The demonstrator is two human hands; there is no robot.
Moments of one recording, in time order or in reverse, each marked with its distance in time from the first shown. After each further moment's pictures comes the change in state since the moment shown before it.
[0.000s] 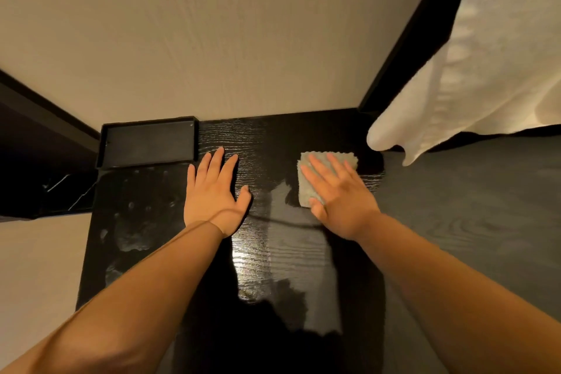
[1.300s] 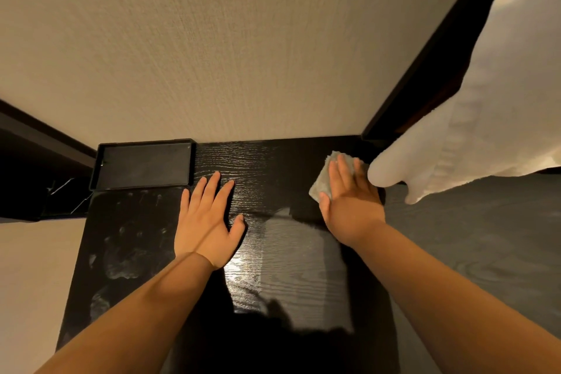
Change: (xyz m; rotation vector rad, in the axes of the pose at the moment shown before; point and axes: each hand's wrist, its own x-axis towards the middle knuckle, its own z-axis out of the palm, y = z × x) left_hand 0.002 0.002 -0.001 -0.001 -0.026 -0.010; right_hand 0.041 0.027 -0.018 -0.064 -0.047 0.306
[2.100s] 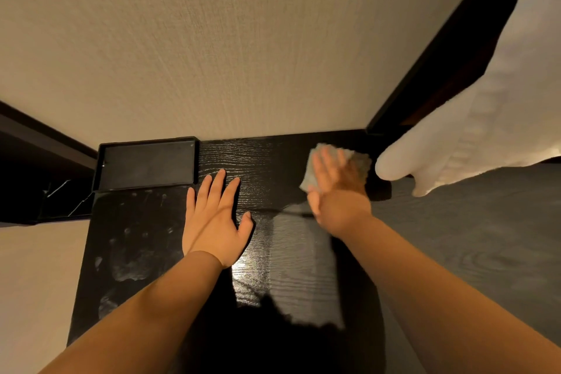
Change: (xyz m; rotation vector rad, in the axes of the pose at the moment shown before) left_hand 0.001 0.001 -0.004 0.038 -0.047 -0.006; right_hand 0.014 -0.029 0.004 0.122 0.037 -0.089
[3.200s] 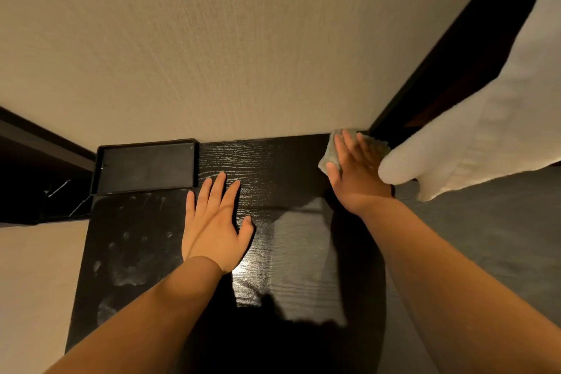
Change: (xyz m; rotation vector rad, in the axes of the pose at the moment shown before) left_hand 0.000 0.000 -0.001 -0.011 -0.014 -0.006; right_hand 0.034 0.037 -0.013 0.072 0.071 0.122
